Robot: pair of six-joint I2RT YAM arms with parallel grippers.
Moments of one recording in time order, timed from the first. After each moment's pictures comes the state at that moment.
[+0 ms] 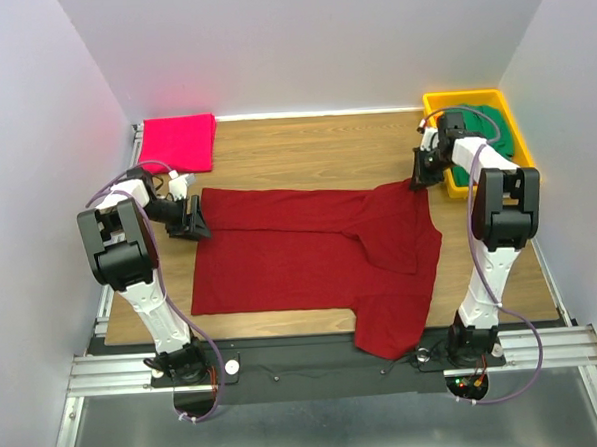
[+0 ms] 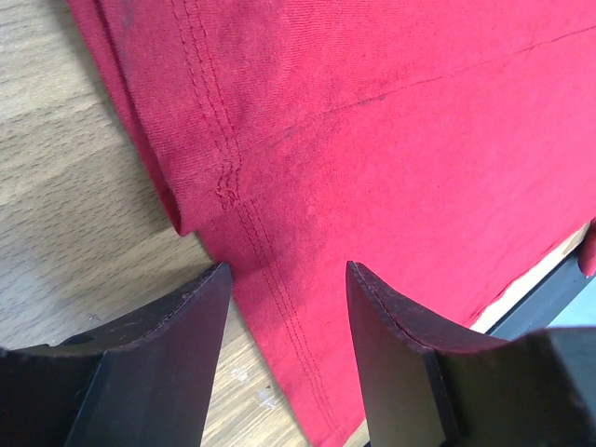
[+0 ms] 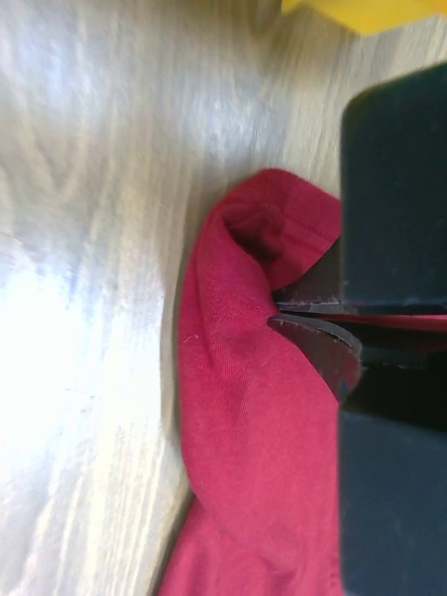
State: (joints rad) left arm 0.26 1.95 1.30 -0.87 0.67 0.43; right arm -0.07 2.08 1.58 -0.66 -0.35 -0.02
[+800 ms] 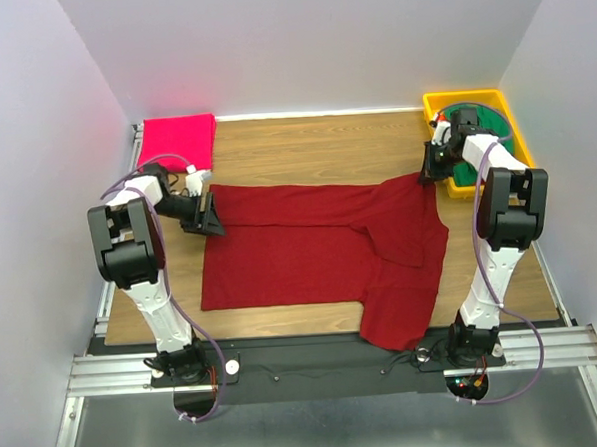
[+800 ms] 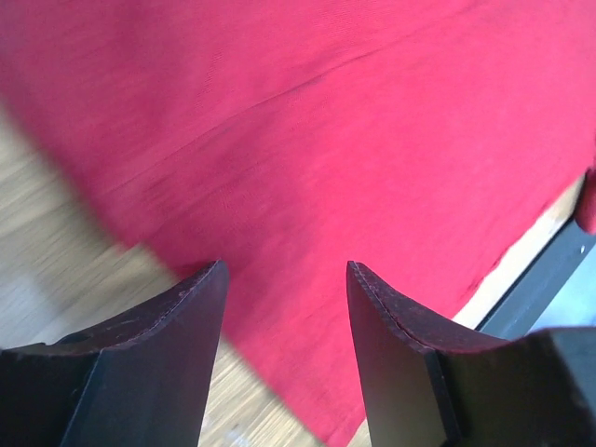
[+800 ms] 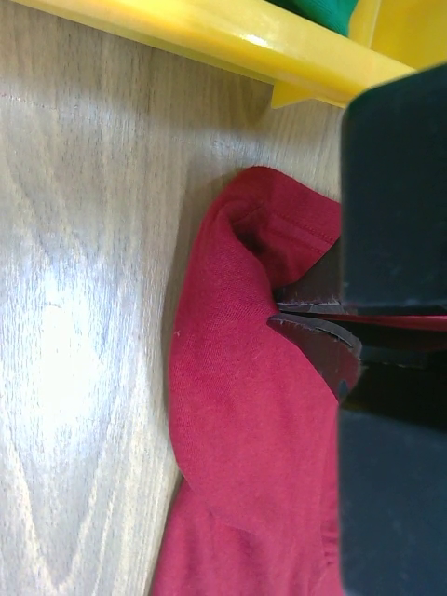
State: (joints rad) left arm 0.20 1.95 1.31 -0.87 0.75 0.47; right arm -0.13 2.08 1.63 -0.66 -0.37 -0.02
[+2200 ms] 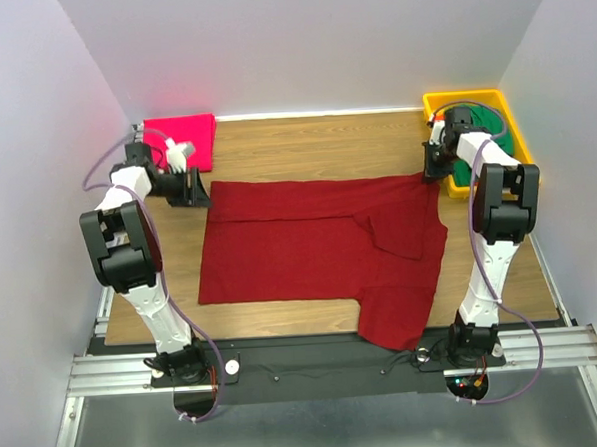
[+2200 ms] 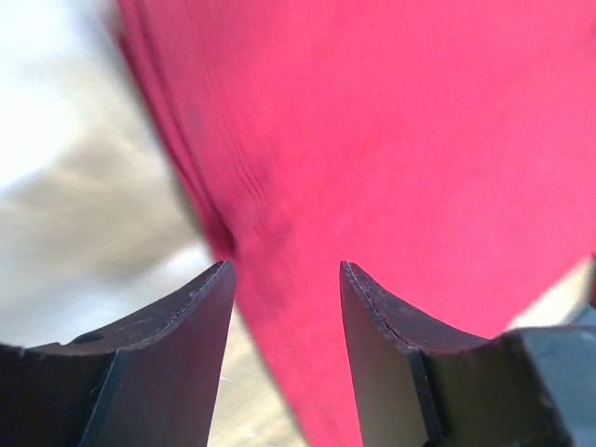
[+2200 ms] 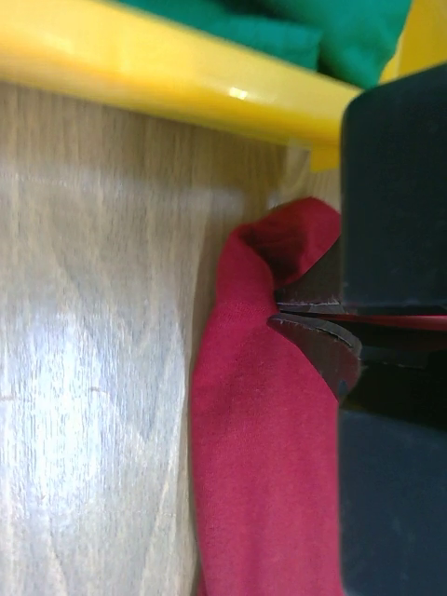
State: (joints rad) left arm 0.21 1.92 1.40 -0.73 0.73 0.33; right arm -0.12 2.16 1.71 -0.66 -0.23 -0.06
